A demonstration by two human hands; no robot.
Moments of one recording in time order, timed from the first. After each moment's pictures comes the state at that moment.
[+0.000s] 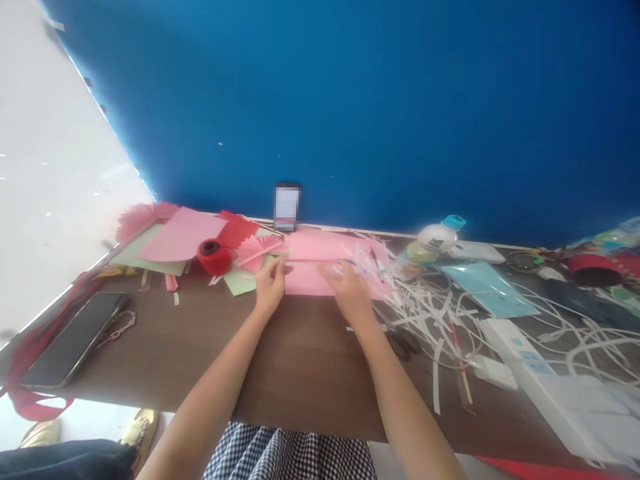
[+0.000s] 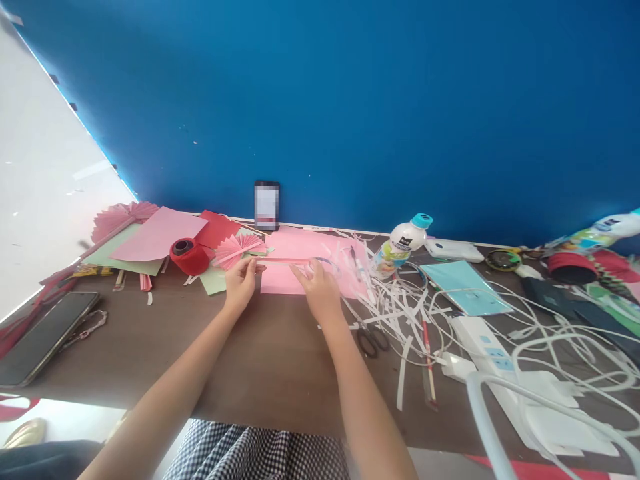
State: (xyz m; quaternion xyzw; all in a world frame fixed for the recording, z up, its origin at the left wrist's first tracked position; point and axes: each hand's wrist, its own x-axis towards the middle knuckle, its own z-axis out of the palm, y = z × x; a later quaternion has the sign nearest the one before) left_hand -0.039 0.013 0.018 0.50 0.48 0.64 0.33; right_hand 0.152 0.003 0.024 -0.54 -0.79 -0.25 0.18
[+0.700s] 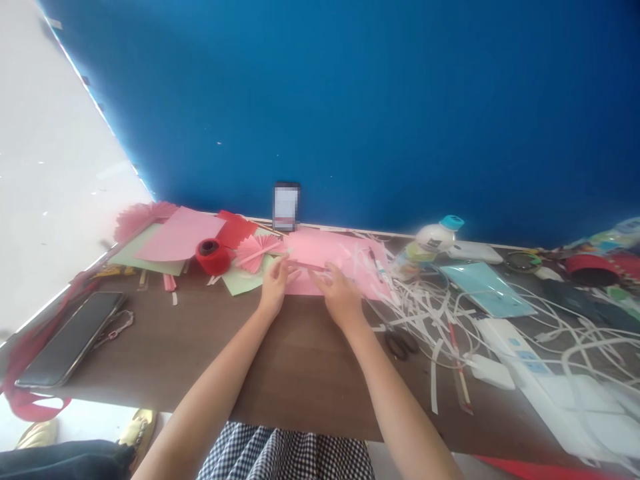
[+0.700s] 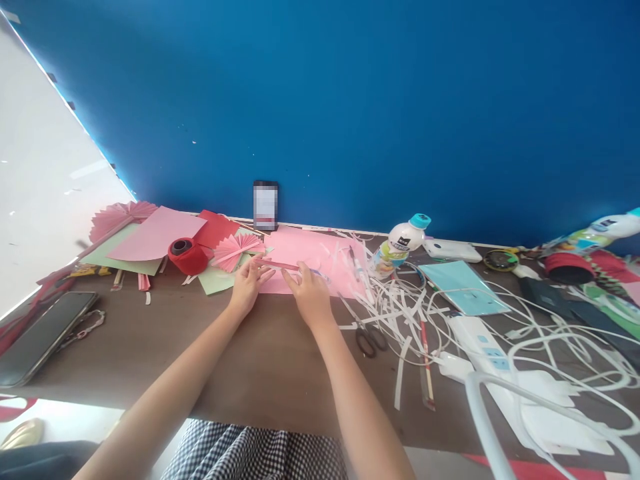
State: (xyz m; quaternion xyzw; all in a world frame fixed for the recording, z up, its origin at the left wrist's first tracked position) left_hand -0.022 0.015 0.014 0.33 0.35 0.67 0.57; right_hand 0.135 -0.003 0.022 -0.49 -0.80 -0.28 0.20
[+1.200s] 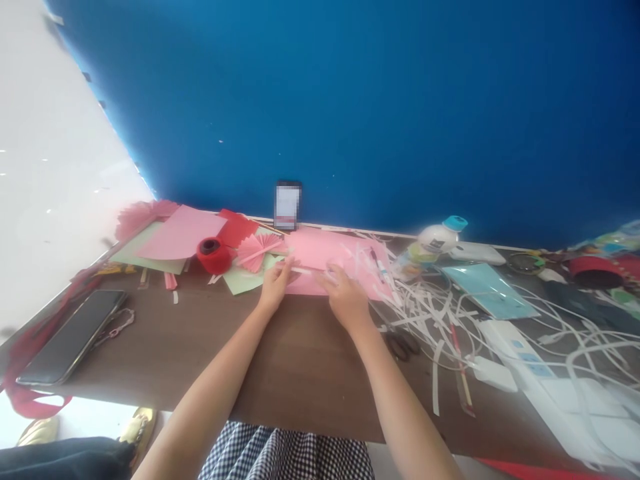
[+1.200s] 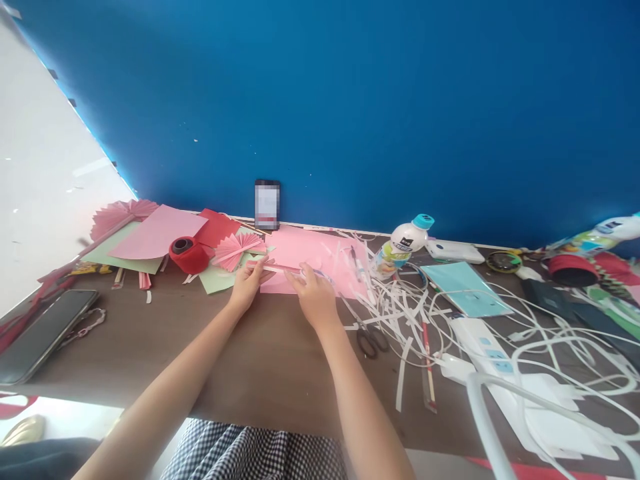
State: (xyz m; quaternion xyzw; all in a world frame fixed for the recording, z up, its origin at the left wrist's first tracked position) left_hand -0.027 0.020 0.015 0.35 0.39 0.62 0.58; right_hand 0.142 -0.010 0.034 -0.51 -0.80 -0.26 0.17
